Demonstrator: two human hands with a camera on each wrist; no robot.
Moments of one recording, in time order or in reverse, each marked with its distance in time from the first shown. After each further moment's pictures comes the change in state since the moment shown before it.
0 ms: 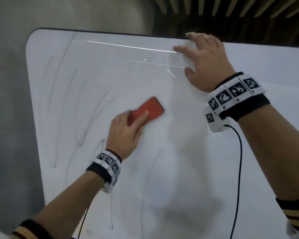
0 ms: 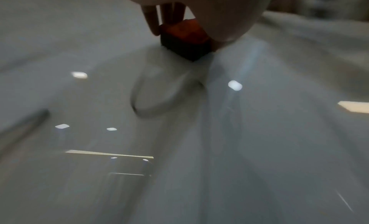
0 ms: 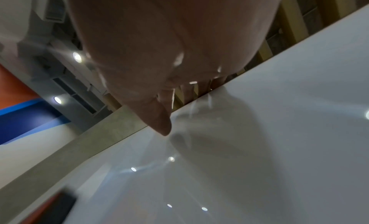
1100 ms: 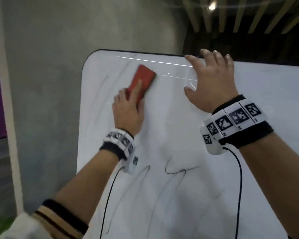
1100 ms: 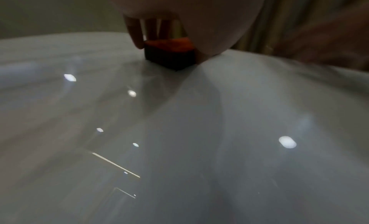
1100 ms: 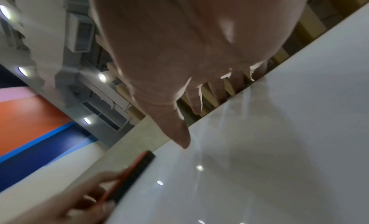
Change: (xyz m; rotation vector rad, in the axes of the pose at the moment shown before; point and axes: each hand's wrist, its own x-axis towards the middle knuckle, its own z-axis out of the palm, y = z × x) left_hand 0.091 -0.168 -0.041 0.088 0.178 -0.366; right_hand 0.090 -0.140 0.051 0.033 0.036 0.136
